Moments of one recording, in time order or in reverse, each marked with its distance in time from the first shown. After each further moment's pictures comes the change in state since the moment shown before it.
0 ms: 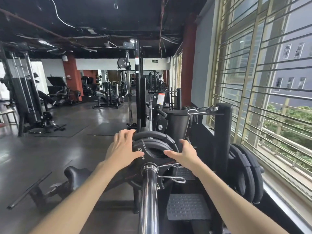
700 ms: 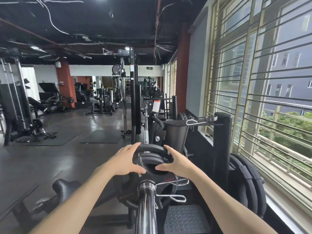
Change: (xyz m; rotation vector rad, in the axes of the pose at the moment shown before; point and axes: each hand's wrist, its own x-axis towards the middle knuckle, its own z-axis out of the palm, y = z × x) left_hand 0.056 -0.015 0.013 -0.178 -0.394 0.053; right_hand 0.036 -0.015 0.003 -0.193 -0.214 -0.127
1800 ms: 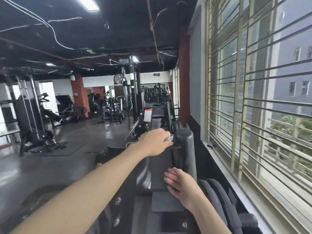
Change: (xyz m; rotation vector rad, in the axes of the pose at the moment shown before) left_hand 0.232 0.297 0.035 0.365 0.231 0.231; right_hand 0.064 0.208 -0.135 1.281 0.020 0.327
